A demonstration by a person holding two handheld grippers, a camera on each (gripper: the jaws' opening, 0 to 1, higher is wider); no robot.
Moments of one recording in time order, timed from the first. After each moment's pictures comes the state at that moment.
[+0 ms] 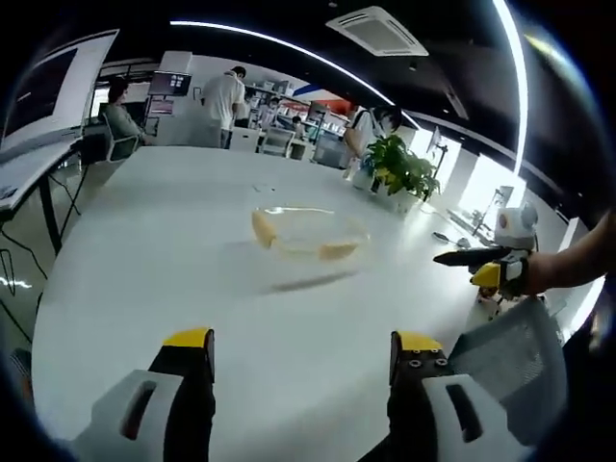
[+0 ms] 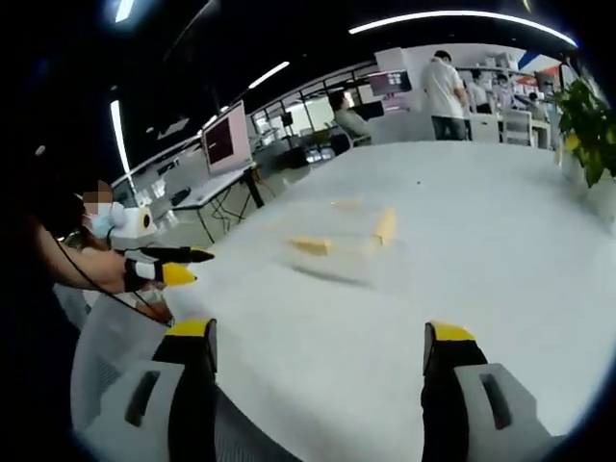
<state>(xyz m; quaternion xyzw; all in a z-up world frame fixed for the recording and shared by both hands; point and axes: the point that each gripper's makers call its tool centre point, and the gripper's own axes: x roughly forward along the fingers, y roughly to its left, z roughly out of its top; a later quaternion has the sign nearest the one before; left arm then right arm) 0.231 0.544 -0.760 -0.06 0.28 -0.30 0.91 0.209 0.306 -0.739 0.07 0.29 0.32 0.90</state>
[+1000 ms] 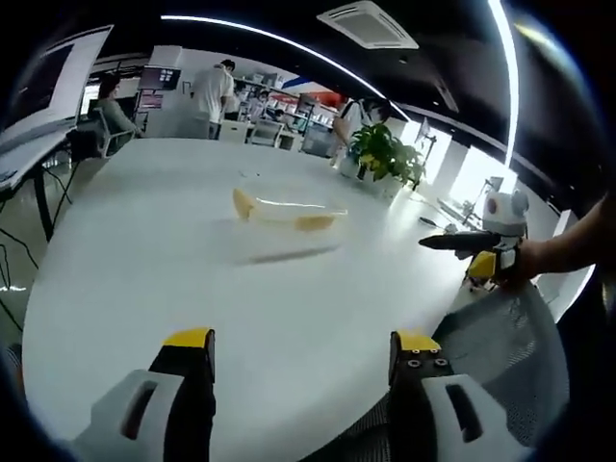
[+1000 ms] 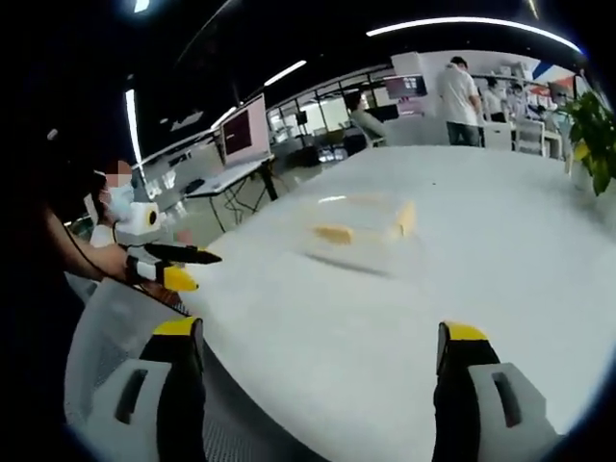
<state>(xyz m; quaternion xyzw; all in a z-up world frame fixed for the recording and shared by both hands) 0.198 0.533 -0.775 -0.04 0.29 -0.32 0.90 0.189 0.321 -0.750 0.05 0.28 0.34 0.90</state>
